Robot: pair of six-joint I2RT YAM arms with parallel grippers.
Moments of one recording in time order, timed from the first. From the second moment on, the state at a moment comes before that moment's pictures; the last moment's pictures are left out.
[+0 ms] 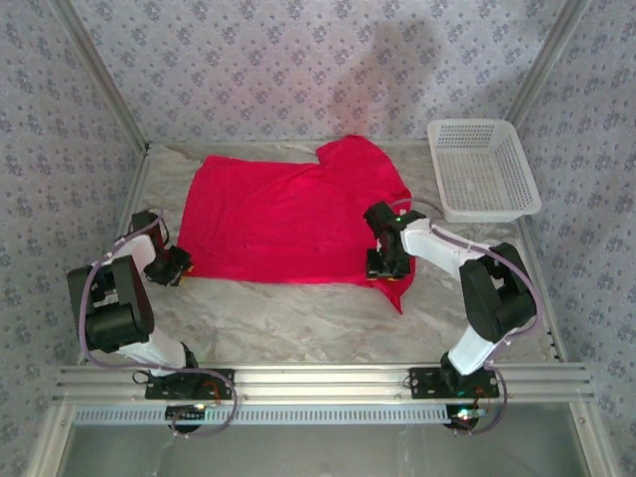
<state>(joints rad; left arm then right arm) 0.27 1.56 0.82 -0.61 0.15 -0.69 0.51 1.64 1.07 -0.88 -0.03 0.50</state>
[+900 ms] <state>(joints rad) 0.27 1.57 0.84 -0.61 0.17 -0.69 0.74 1.47 0.86 -0.86 -0.02 0.61</state>
